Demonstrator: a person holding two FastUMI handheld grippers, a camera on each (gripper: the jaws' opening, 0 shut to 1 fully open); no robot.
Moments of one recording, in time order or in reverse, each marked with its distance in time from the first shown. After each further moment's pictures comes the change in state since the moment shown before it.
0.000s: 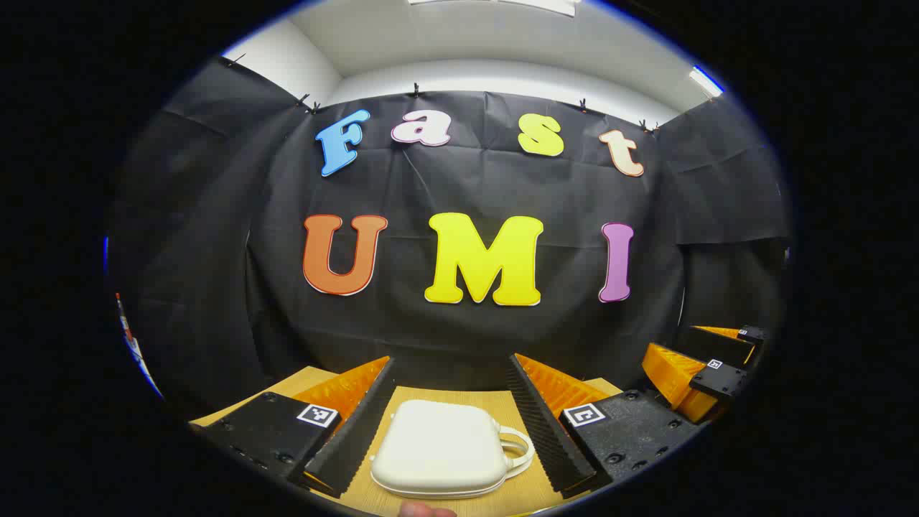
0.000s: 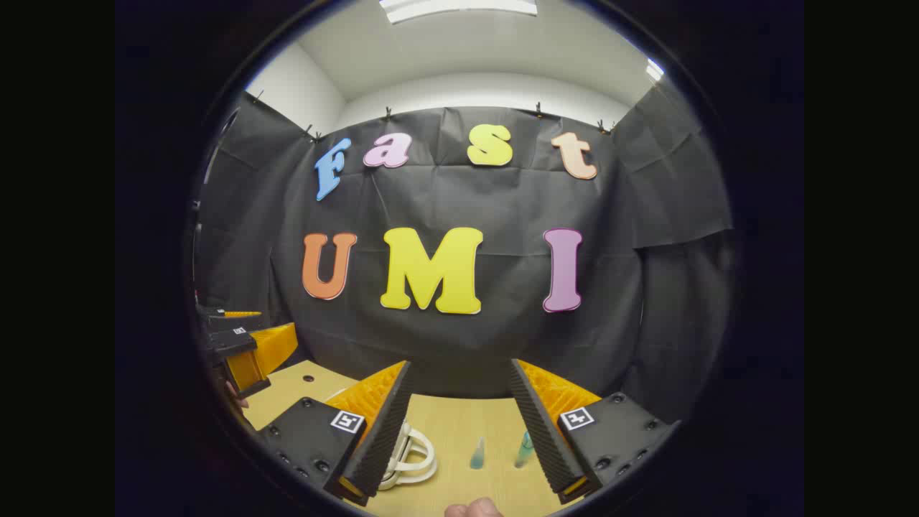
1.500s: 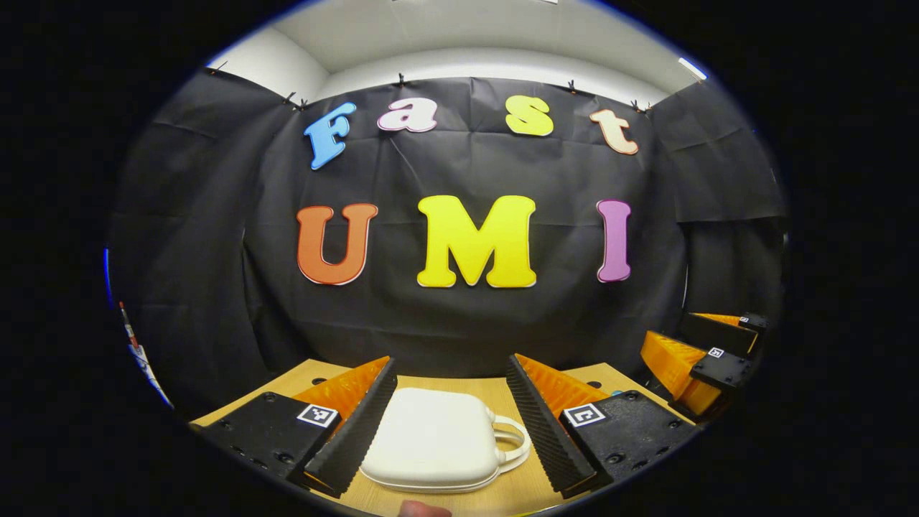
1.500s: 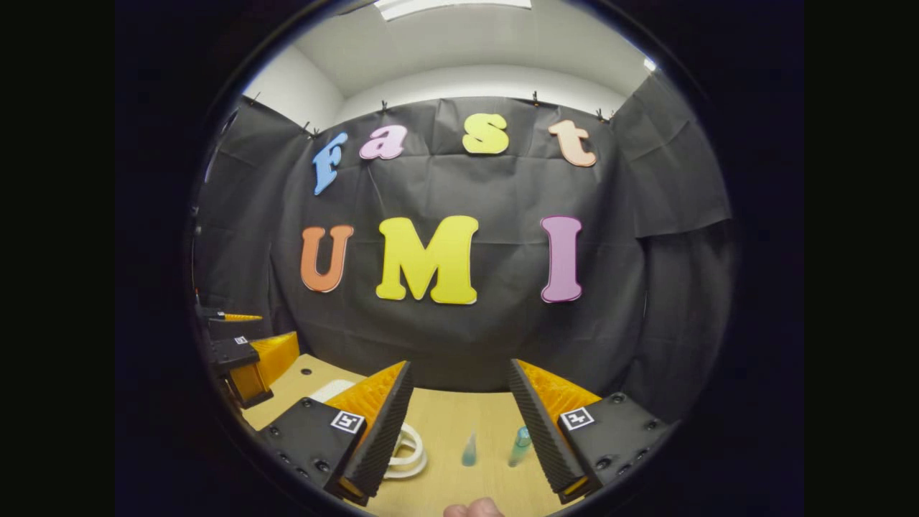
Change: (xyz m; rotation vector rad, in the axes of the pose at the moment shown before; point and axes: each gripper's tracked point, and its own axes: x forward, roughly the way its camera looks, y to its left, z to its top) left arm 0.012 -0.042 -0.038 0.057 0.087 -0.001; right arm 0.012 -0.039 -0.024 0.006 0.042 0.008
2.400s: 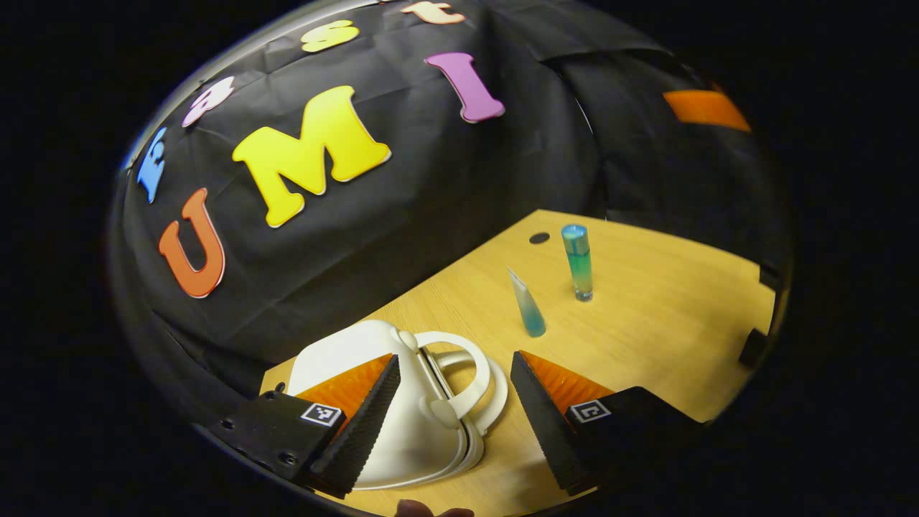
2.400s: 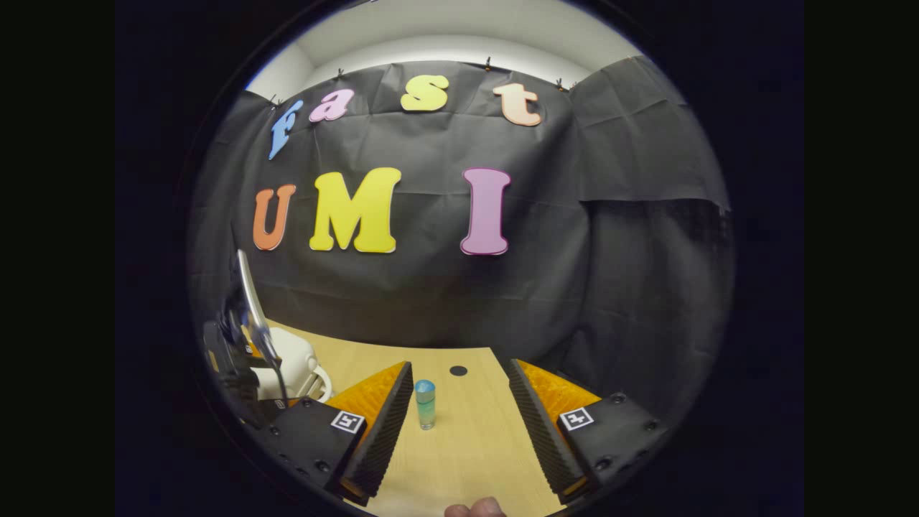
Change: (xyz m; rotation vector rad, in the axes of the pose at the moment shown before) left arm 0.061 -0.105 -0.195 0.606 0.393 -0.307; right arm -0.030 -0.160 -0.065 -0.013 0.167 -0.219
